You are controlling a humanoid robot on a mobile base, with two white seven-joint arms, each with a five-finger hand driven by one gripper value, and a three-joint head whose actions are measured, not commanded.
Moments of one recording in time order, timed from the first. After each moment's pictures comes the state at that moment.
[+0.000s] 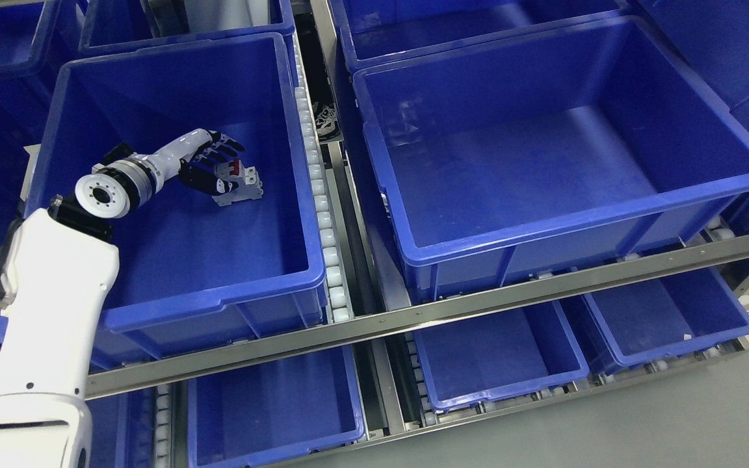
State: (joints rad) left arm -1.19 0.25 -0.14 -0.70 -0.63 -0.02 -0.59; right arm 0.09 0.00 0.00 -0.25 0.07 0.02 -0.14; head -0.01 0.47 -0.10
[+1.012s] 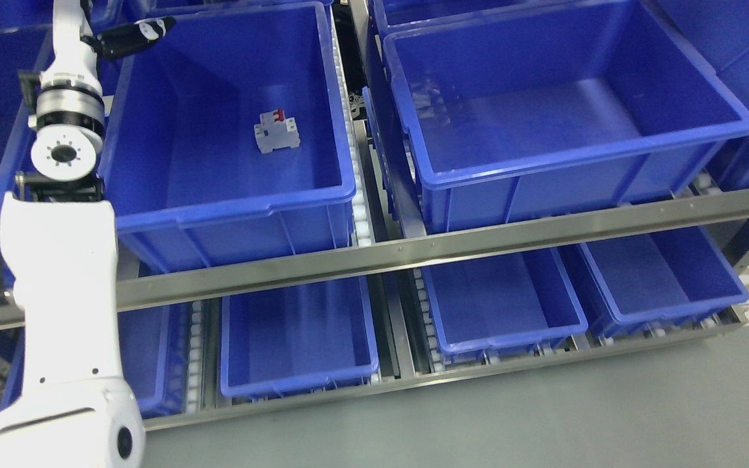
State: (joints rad) left arm -1.14 0.09 0.19 -0.98 -0.38 -0.01 -0.04; right arm 0.09 0.00 0.00 -0.25 0.07 0.02 -0.14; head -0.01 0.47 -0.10
